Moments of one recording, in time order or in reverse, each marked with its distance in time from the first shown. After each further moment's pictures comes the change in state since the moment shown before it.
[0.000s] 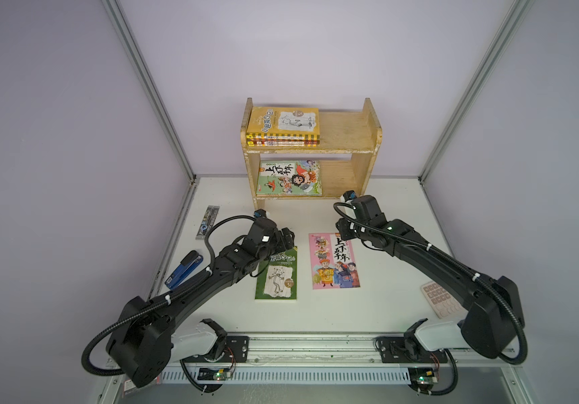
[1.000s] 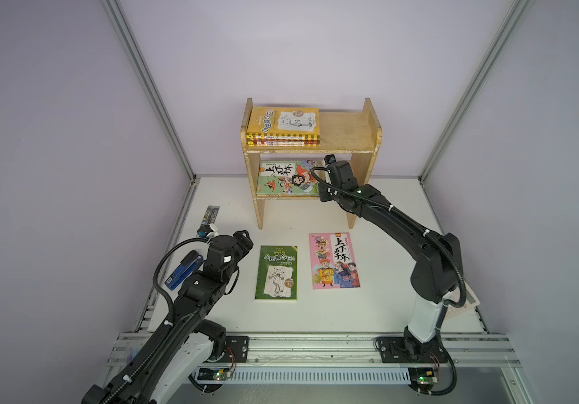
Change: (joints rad) left arm 0.240 -0.490 -0.224 -0.103 -0.231 -0.169; right arm -0.001 0.442 0.589 0.024 0.209 -0.113
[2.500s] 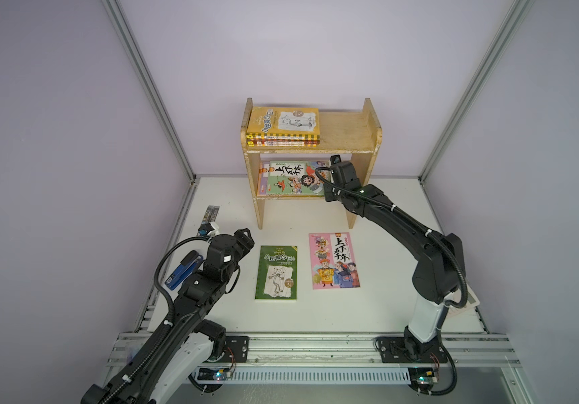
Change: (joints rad) left arm -0.008 -0.004 0.007 0.021 0.015 -0.004; right arm -0.021 0.014 -0.011 -0.001 0.042 -0.004
